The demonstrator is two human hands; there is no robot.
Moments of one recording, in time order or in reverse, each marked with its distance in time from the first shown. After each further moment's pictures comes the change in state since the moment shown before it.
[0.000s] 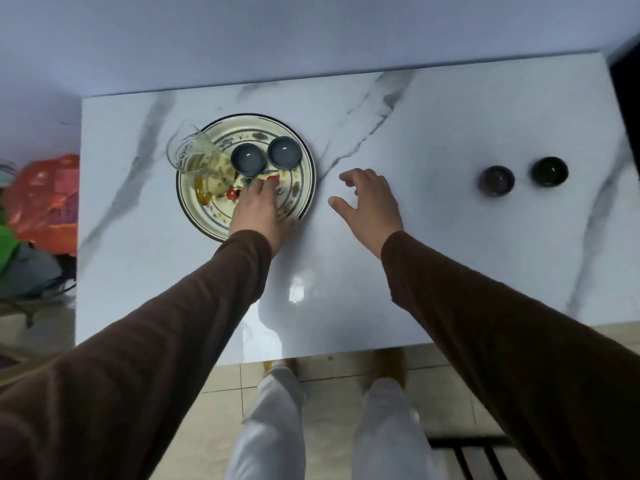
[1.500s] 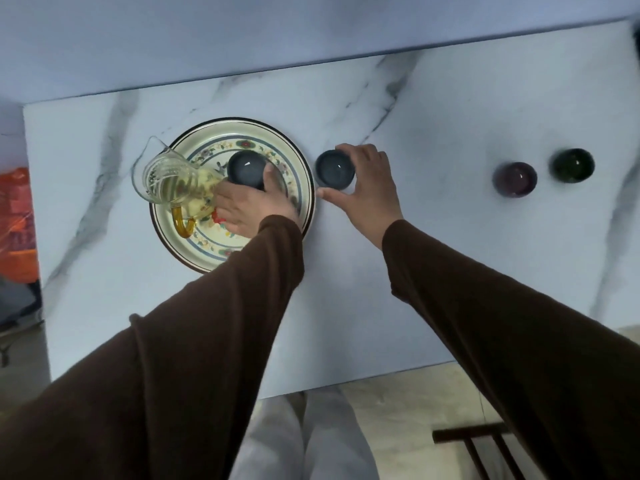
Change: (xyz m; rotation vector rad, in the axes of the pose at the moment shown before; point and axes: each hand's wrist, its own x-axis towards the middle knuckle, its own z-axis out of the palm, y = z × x) left_hand 0.101 0.013 0.058 -0.378 0.459 -0.862; right_hand 0.072 0.014 0.027 0.062 0.100 -0.006
